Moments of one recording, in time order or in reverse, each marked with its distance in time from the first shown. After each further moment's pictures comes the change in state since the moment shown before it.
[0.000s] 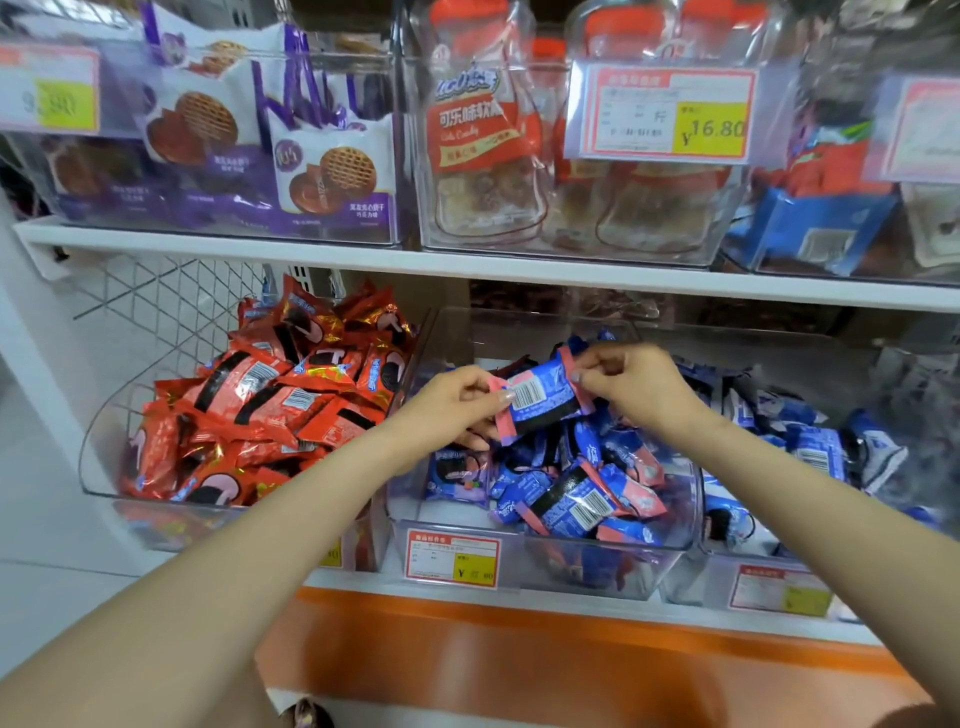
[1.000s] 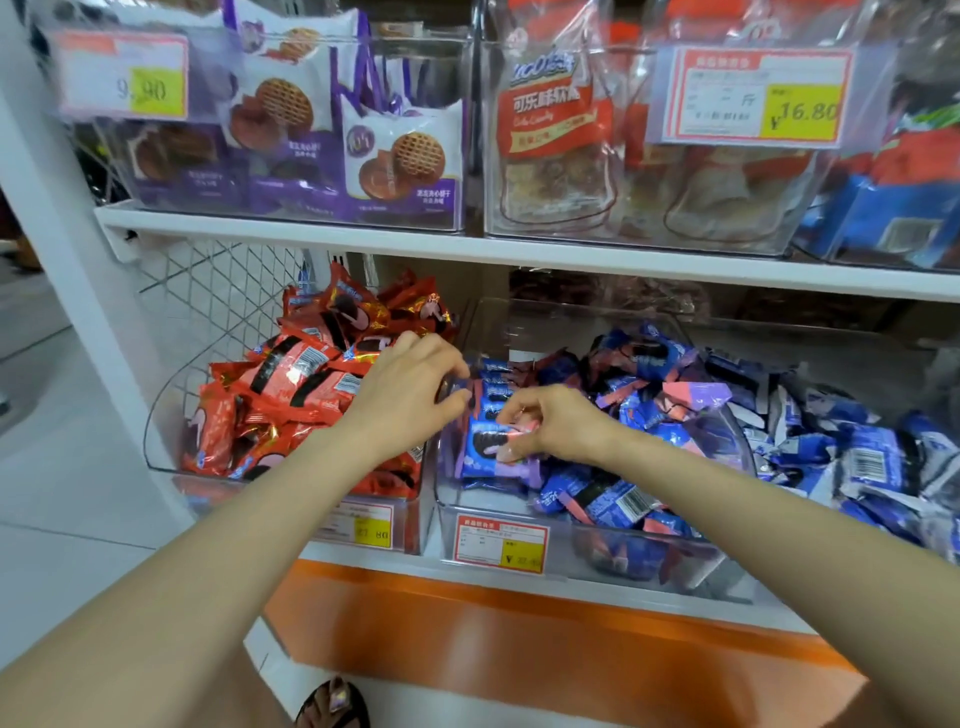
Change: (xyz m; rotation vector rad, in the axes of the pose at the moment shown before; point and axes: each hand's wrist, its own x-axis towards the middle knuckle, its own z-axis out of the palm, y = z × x) left_hand -0.031 -0.011 -0.060 1.113 0.289 0.285; right_hand 0.003 -0.023 0.090 -0.140 -0.417 -0.038
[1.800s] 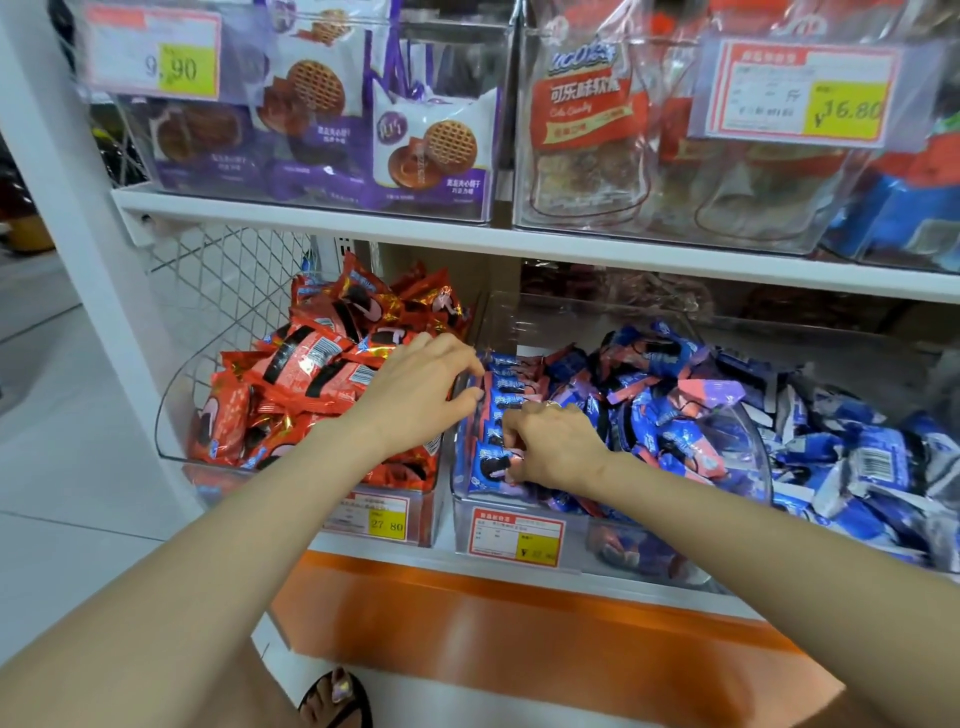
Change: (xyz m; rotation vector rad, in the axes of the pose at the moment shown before) left_hand -0.007 -0.002 -0.007 -0.041 -0.101 0.026; right_hand 0.008 0.006 0.036 -0.719 0.027 -0.074
